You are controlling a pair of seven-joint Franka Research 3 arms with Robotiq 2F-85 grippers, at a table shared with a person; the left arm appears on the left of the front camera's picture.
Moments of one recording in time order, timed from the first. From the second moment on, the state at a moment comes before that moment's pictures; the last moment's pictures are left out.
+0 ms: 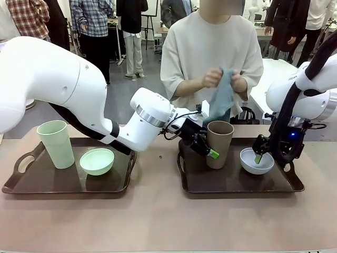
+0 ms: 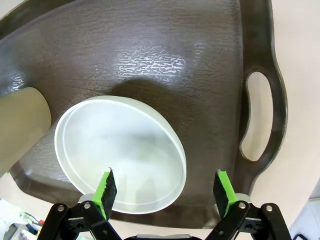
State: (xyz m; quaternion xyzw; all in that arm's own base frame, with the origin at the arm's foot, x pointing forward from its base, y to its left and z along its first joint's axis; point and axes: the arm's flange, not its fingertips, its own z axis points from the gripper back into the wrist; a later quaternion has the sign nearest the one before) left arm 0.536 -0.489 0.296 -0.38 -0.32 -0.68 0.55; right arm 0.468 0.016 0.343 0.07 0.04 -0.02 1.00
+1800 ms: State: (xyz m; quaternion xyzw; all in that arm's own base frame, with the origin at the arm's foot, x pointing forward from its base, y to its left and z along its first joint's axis) left arm 0.514 -0.461 0.352 -0.38 -0.30 -0.66 0.57; right arm 0.461 0.013 0.393 0.08 0.02 0.00 1.00
